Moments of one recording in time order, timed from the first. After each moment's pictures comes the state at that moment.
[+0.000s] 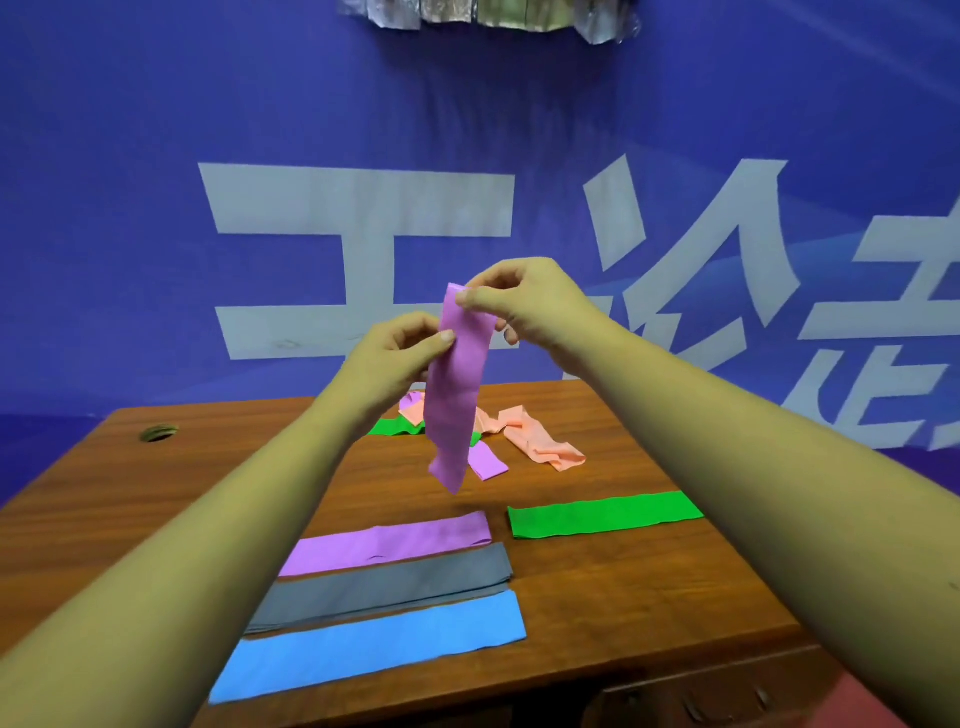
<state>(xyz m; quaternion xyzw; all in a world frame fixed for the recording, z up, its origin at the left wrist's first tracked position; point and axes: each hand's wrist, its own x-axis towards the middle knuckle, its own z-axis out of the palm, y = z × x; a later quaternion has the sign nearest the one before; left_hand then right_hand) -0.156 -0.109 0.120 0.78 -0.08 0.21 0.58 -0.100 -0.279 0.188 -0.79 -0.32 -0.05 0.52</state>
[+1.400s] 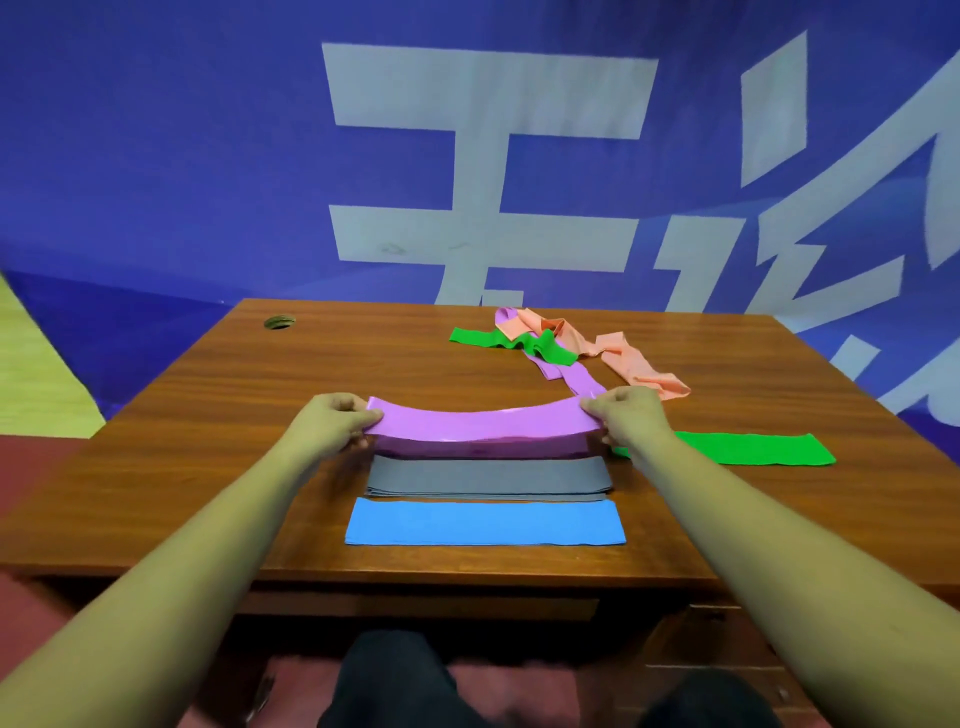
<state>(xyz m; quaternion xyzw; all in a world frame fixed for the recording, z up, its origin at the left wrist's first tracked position) -0.266 0.046 -0.055 0.78 0.28 0.12 0.54 -0.087 -0.259 -0.040 -0.83 -0.02 0.09 0.55</state>
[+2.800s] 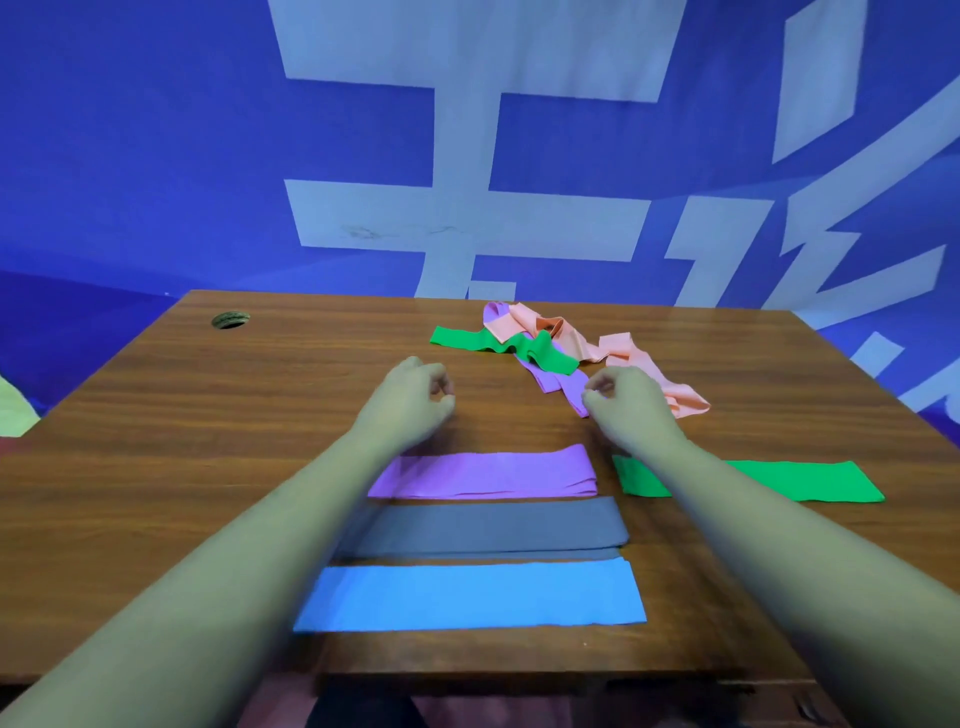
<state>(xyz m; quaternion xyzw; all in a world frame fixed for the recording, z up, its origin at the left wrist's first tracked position) -0.124 0.005 -0.054 0.95 0.13 0.15 0.25 -0.003 -0.237 -0.051 -0.92 -0.20 -0.05 0.32</state>
